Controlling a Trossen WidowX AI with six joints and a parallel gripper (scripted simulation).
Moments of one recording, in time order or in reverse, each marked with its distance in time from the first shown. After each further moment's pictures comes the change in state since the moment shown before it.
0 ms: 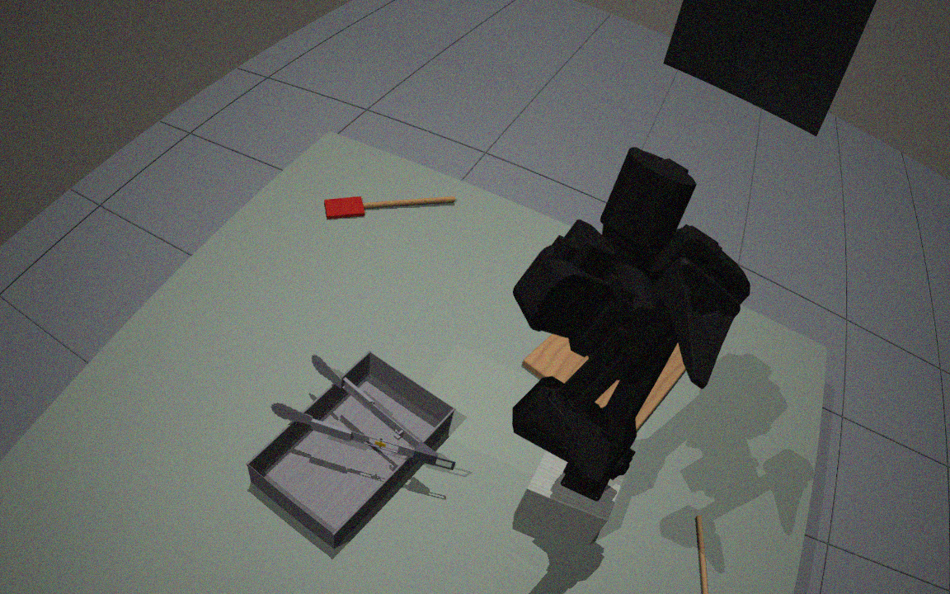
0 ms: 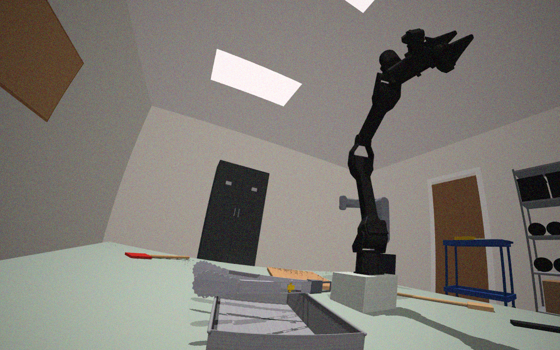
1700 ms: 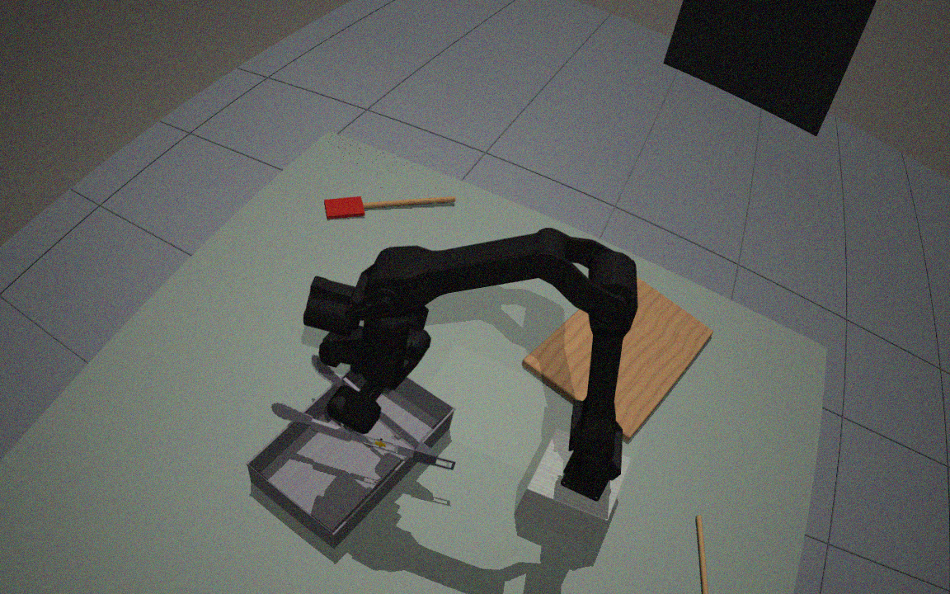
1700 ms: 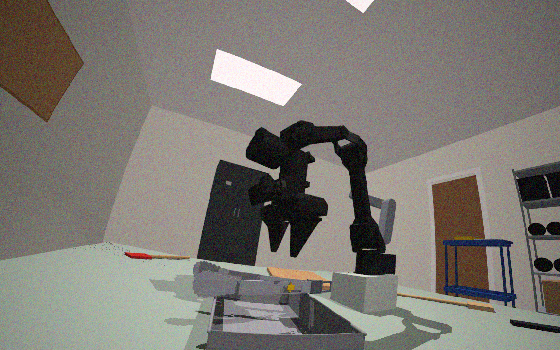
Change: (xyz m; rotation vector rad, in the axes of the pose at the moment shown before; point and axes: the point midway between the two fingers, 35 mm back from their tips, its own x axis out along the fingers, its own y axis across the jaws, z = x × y) arm -0.450 -0.435 0.004 0.520 0.067 -1.860
